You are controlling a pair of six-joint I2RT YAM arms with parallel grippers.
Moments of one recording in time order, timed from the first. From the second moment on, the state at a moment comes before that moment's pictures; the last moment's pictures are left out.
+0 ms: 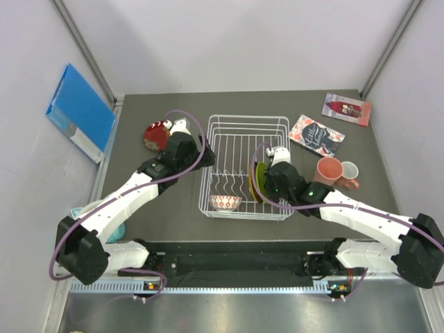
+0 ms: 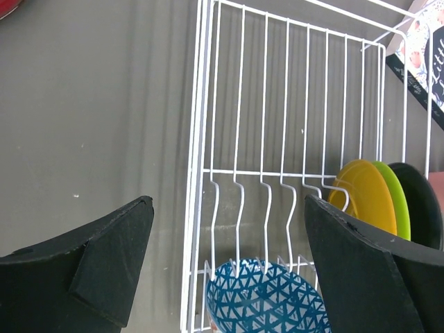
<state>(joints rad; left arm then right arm) -0.56 1.23 0.96 -0.34 -0.20 -0.65 0.85 1.13 0.71 -0.29 0.33 0.43</state>
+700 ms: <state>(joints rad) -0.56 1.23 0.96 -0.32 -0.17 -0.66 0.87 1.07 0.84 -0.40 0.36 0.38</state>
